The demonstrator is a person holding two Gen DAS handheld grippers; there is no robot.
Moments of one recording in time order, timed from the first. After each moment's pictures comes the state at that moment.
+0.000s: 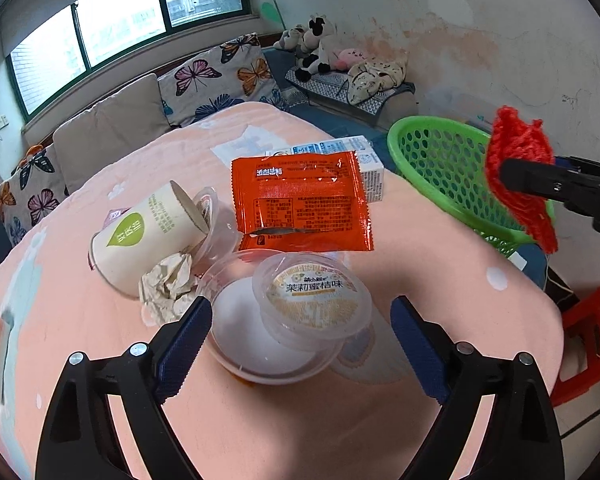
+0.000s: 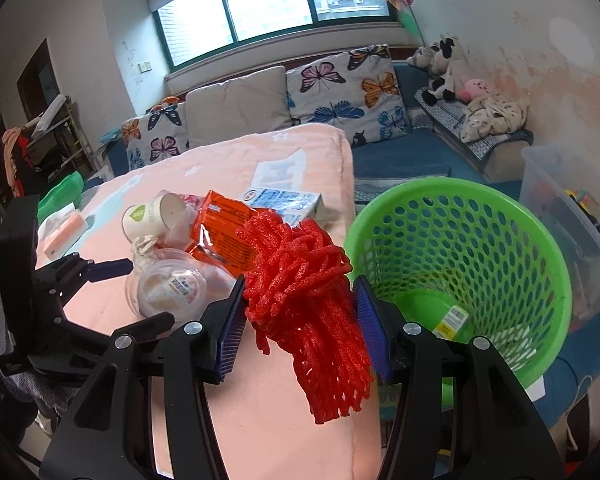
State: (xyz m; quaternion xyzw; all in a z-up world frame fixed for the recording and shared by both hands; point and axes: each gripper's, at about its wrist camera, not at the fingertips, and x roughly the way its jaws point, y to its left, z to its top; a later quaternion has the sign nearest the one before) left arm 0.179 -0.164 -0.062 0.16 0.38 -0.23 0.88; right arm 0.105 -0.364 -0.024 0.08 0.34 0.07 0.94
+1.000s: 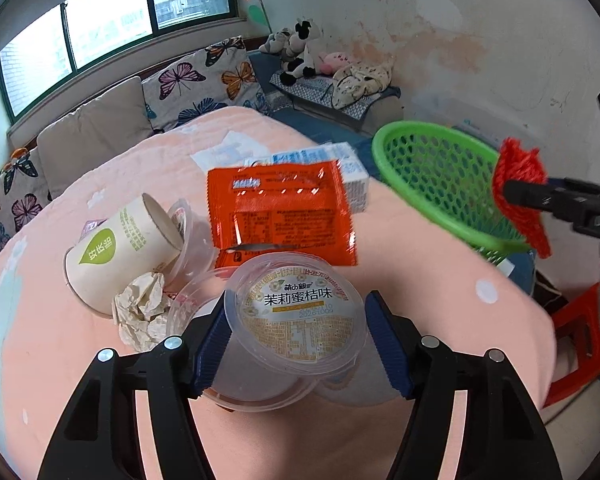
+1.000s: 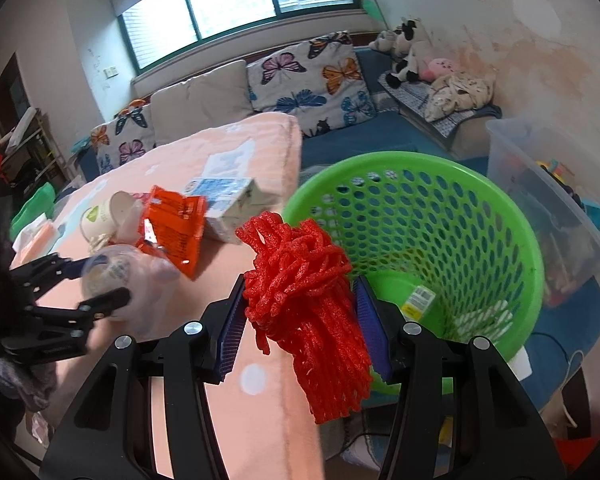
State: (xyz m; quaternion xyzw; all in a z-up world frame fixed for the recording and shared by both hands) left arm 0.184 -0.174 -0.059 0.15 0.37 -0.26 0.88; right arm 0.100 -0.411 -0.045 0.10 0.35 0.01 0.93
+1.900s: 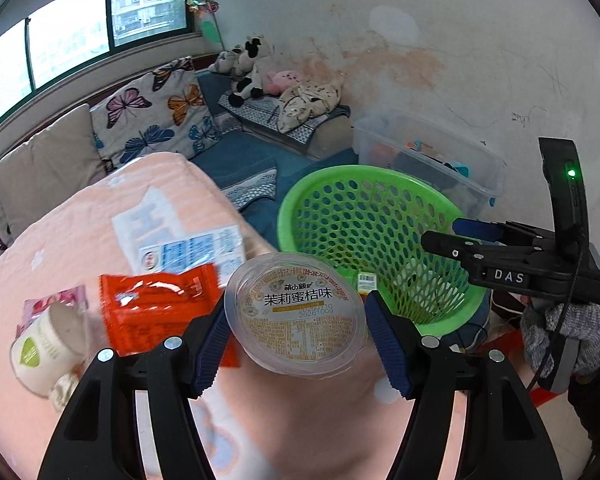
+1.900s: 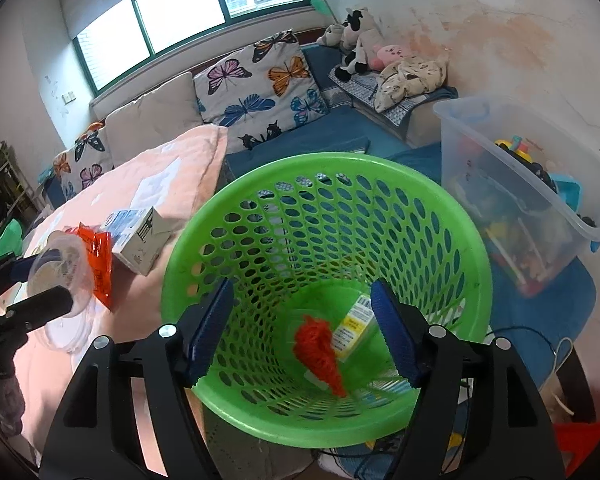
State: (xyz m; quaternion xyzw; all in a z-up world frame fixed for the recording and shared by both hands) left arm 0.191 -0.273 -0.025 0.14 0.36 -0.34 0.86; right arm 0.113 -0.490 -0.064 0.14 0.36 -0.05 0.92
